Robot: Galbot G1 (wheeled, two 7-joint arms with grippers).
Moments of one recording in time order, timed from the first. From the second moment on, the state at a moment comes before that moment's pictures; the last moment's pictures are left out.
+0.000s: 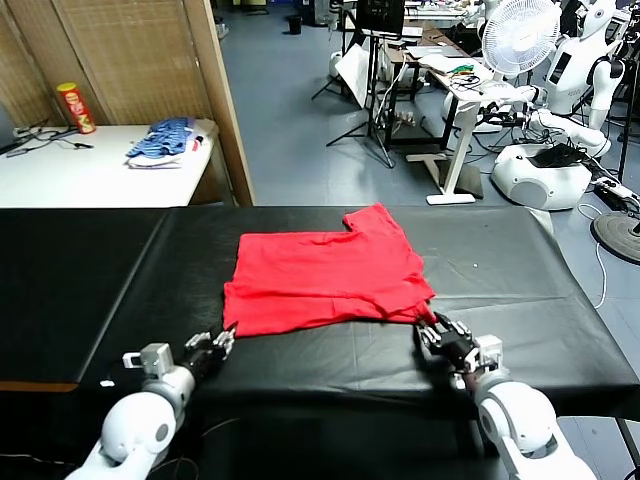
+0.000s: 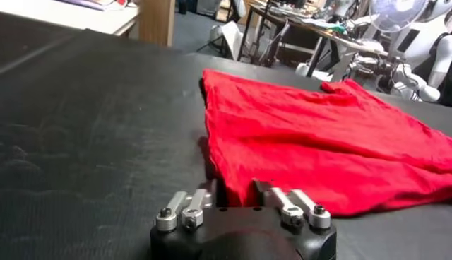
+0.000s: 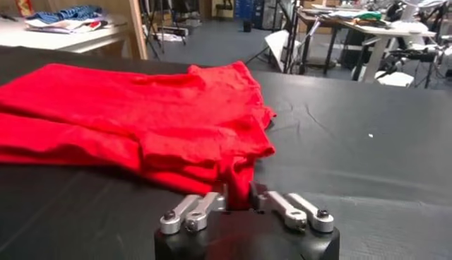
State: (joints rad) left arm 1.37 -1.06 -0.46 -1.95 -0.69 0.46 -0.17; right arm -1.36 1.13 0.50 1.99 0.37 -0.51 0.01
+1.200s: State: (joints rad) left arm 1.74 -1.01 -0.61 -2.30 -0.62 0.58 -0.32; right arm -1.52 1.04 0.68 2.24 0.52 -0.63 0.05
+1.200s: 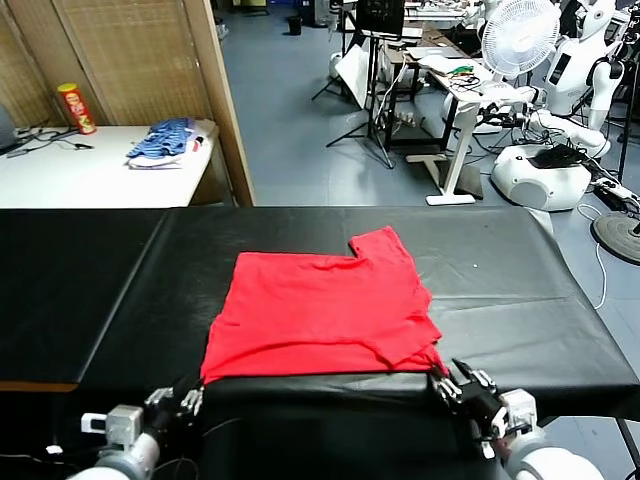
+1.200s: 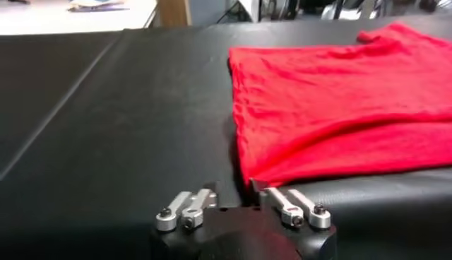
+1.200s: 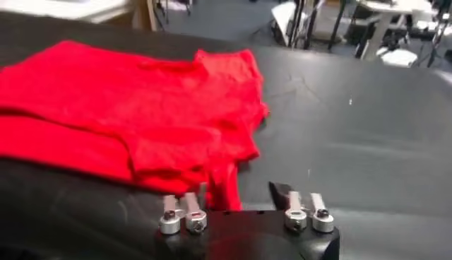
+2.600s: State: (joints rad) left arm 0.65 -1.08 -0.15 -1.40 -0.83 0.61 -0.21; right arm -0.45 1.33 0.20 1.07 0.45 -0.60 0.08
